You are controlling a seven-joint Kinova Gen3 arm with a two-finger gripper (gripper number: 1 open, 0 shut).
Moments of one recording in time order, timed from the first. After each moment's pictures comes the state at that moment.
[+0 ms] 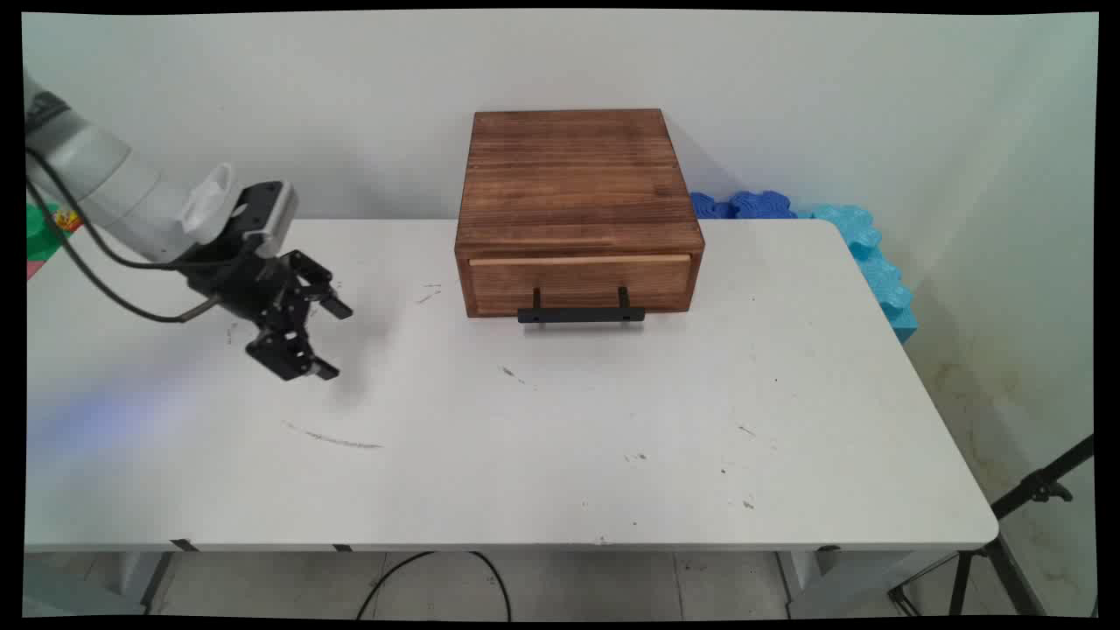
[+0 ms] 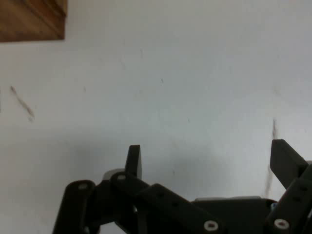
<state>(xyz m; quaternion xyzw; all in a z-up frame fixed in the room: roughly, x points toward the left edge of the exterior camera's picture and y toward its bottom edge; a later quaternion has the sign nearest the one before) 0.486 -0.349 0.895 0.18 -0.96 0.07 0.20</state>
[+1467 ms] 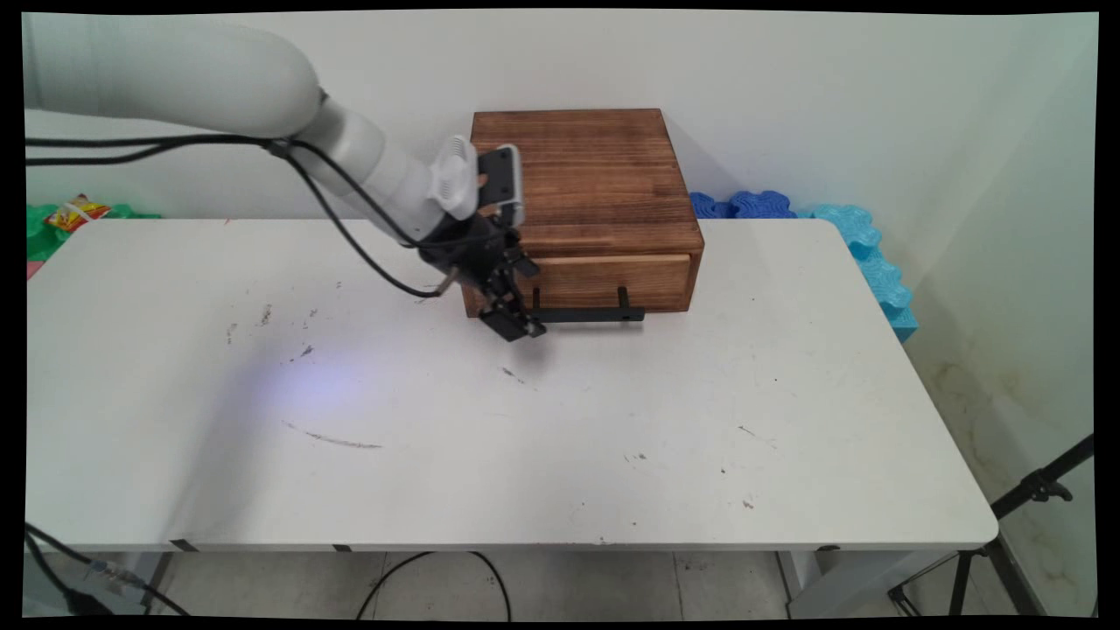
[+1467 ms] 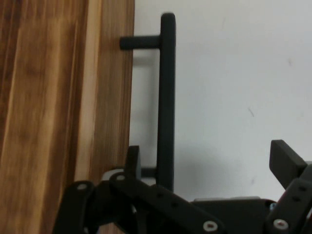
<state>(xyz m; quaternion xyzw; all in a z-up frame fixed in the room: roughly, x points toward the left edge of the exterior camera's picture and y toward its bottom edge) 0.291 -0.443 0.891 0.18 -0.94 0.15 0.24</state>
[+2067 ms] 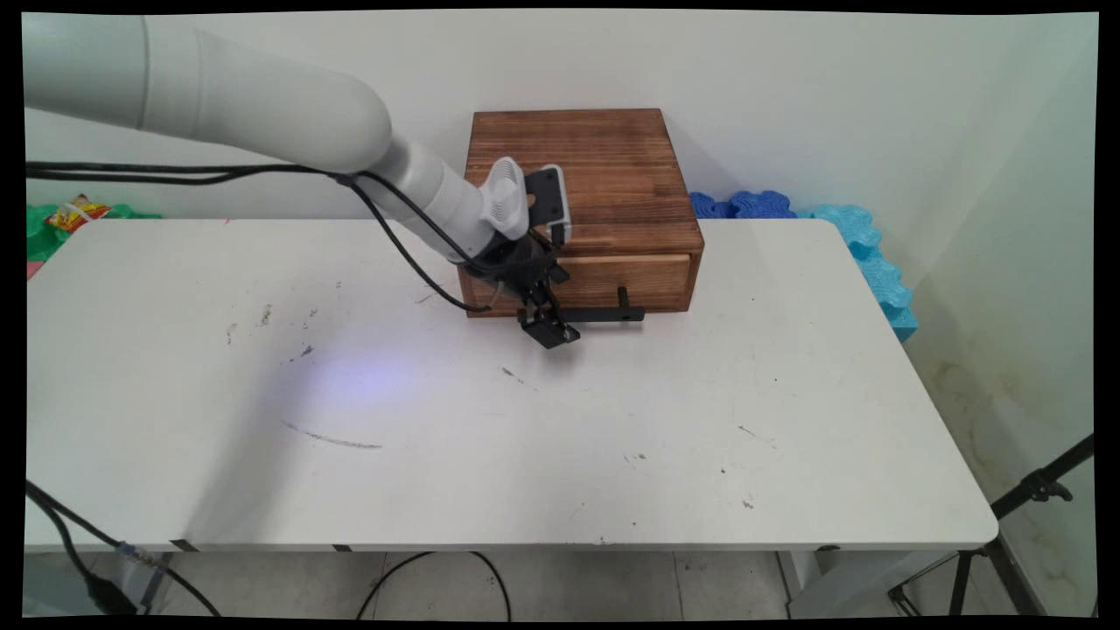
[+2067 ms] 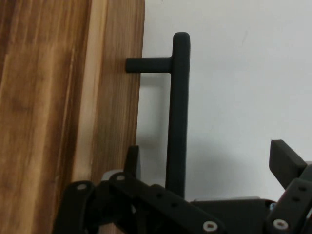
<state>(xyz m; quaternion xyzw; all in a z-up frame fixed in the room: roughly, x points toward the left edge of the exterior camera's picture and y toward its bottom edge) 0.255 -0.461 0.862 0.19 -0.94 0.16 0.23</state>
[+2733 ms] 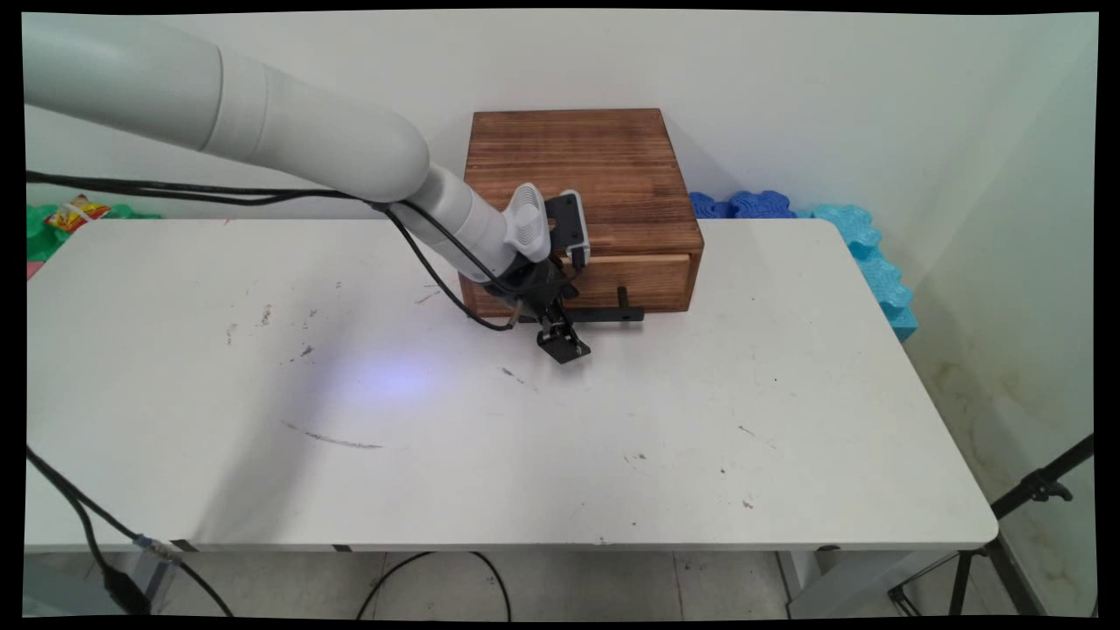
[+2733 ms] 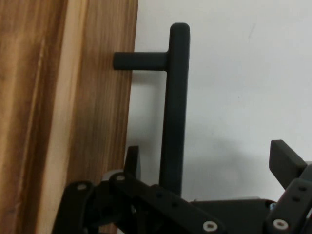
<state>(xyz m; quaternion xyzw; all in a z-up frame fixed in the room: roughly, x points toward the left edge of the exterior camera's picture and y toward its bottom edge) 0.239 -0.471 0.831 0.20 -0.94 0.16 0.22</state>
